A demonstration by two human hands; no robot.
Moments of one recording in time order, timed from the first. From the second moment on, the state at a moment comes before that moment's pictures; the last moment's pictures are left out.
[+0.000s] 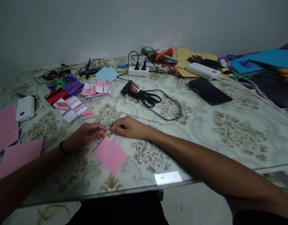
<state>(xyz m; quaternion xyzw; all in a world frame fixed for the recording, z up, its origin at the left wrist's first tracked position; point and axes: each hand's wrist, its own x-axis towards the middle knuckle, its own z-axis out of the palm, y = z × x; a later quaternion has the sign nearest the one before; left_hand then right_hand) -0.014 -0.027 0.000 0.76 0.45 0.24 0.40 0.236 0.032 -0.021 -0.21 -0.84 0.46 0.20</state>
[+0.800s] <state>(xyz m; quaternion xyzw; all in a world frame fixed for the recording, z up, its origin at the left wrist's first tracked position) -0.015 -0.028 -0.003 0.76 0.45 0.25 0.40 0.236 0.031 -0.019 -0.21 -0.84 0.47 0.19</state>
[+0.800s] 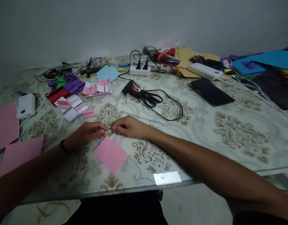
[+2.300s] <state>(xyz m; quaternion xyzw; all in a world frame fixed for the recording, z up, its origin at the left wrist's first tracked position) -0.015 -0.027 -0.003 0.76 0.45 0.23 0.40 0.237 0.030 -0.019 -0.22 -0.84 0.46 0.19</state>
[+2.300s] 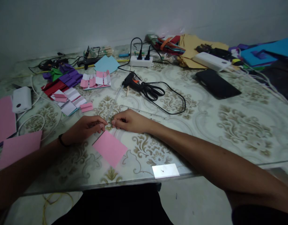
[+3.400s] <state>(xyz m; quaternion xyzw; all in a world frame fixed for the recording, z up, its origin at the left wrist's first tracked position) -0.016 -0.026 -0.006 0.76 0.45 0.24 0.40 0.237 0.030 -0.020 -0.22 -0.84 0.47 0.19</state>
